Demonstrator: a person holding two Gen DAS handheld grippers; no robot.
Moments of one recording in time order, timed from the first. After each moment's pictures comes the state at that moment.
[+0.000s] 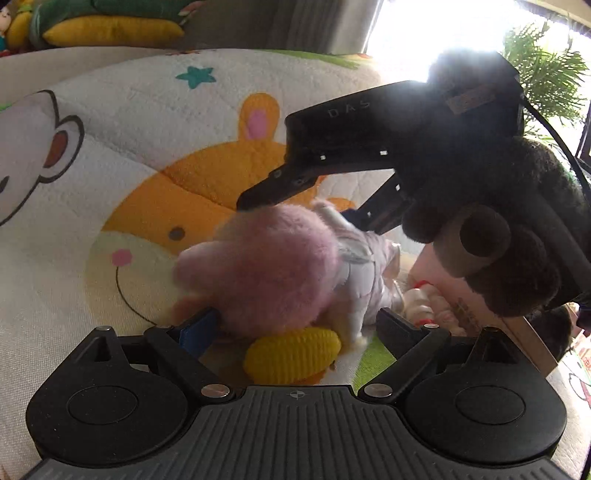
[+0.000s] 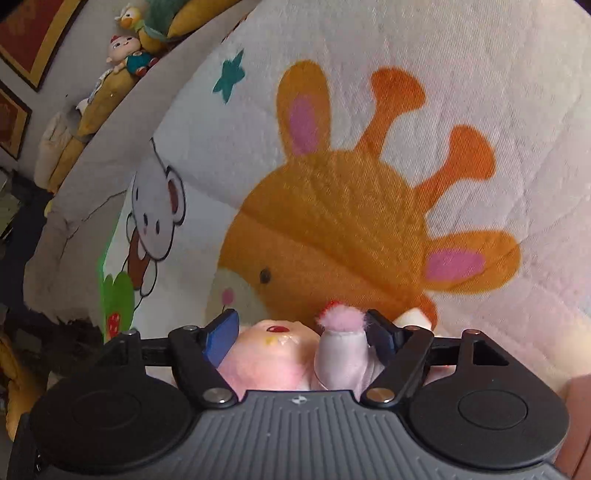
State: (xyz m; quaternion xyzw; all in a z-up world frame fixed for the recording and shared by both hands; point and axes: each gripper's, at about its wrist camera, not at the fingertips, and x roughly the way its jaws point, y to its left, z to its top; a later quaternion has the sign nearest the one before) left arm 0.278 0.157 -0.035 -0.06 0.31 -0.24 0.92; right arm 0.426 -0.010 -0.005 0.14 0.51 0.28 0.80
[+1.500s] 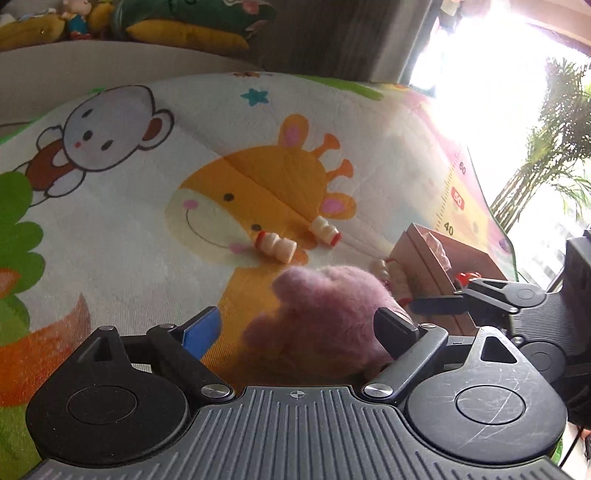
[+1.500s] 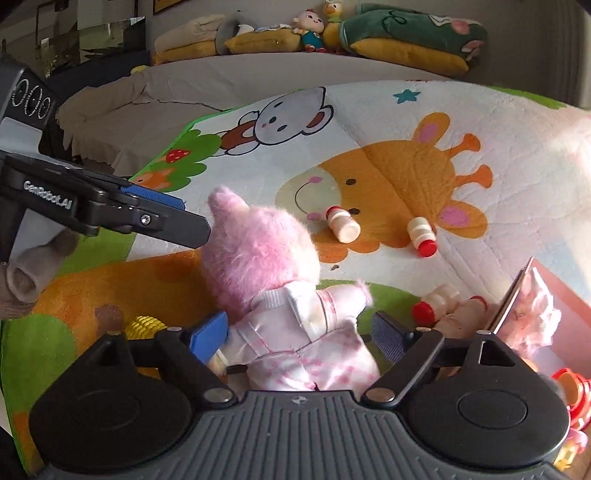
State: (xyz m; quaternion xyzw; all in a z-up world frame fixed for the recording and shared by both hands) left arm 0.148 0.171 0.004 -0.13 0.32 -0.15 0.93; right arm 0.187 -0.056 -0.009 -0.14 0.33 0.38 0.85
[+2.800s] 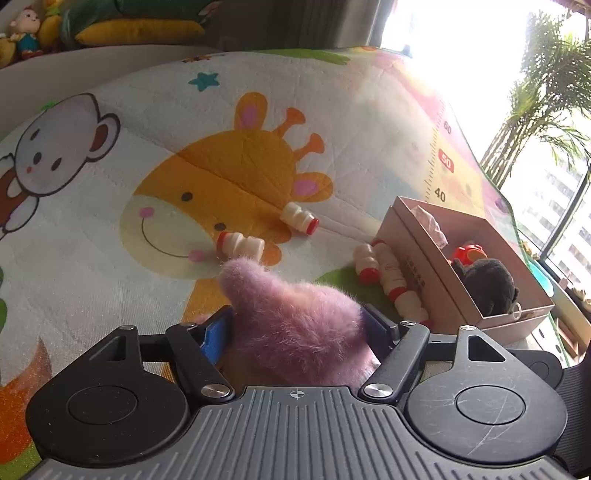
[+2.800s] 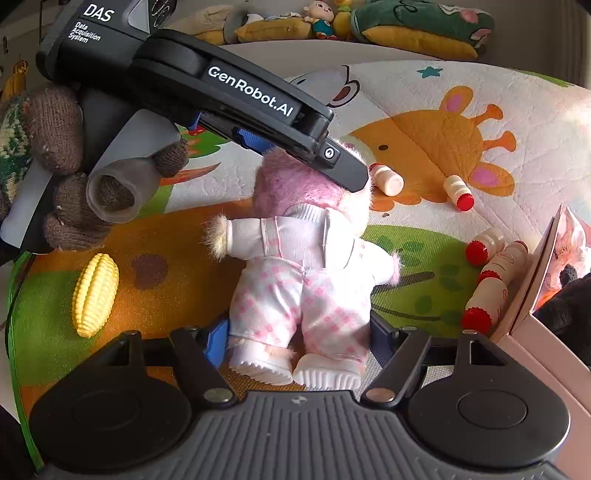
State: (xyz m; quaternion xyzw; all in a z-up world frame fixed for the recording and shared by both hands) left arm 0.188 0.133 0.001 -0.06 0.34 -0.17 0.92; right arm 0.129 -0.049 -0.047 -0.16 0.33 0.38 0.85
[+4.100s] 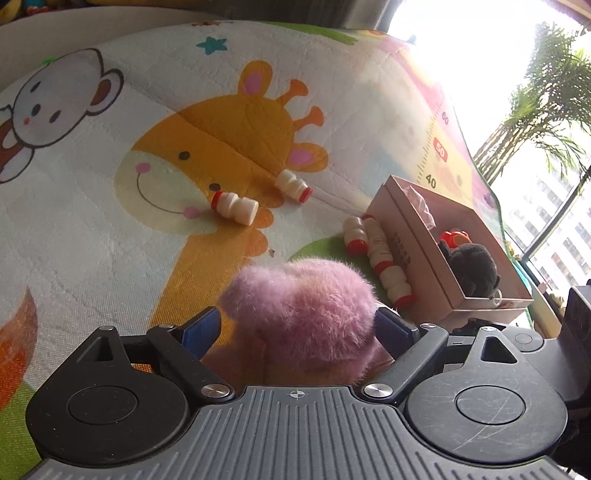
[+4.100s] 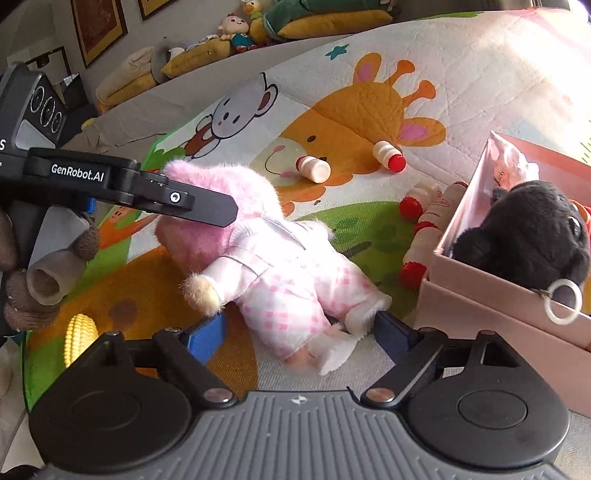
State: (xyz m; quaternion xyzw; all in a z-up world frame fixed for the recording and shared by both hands) left arm 0.183 0.141 -0.012 -0.11 0.39 -0.19 0.89; right arm 0.152 -0.086 -0.048 -0.04 0.36 0.31 0.88
